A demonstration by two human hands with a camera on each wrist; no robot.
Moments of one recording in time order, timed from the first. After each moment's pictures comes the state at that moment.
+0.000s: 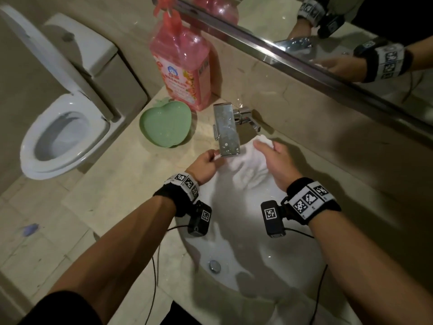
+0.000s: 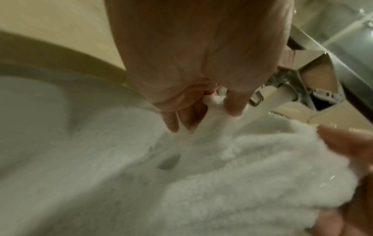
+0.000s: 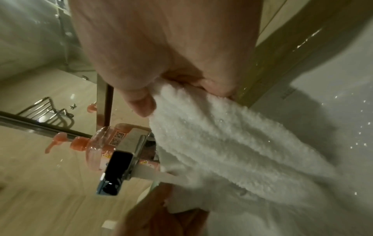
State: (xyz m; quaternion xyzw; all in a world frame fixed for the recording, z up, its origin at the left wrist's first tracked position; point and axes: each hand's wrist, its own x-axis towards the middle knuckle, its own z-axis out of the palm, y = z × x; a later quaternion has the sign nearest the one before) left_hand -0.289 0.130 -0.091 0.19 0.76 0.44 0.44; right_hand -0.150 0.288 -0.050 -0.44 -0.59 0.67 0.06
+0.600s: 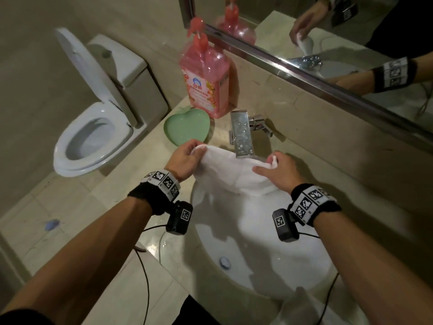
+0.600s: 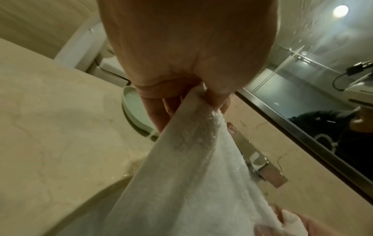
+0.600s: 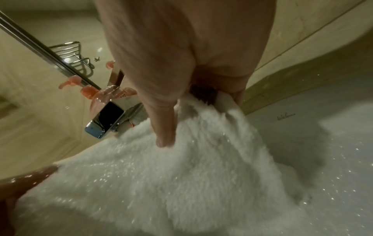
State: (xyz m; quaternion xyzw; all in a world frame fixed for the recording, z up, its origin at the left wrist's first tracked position) left_hand -0.327 0.053 -0.029 0.24 0.83 0.44 0.25; right_hand -0.139 0.273 -0.052 -0.39 -0.79 0.48 -0.01
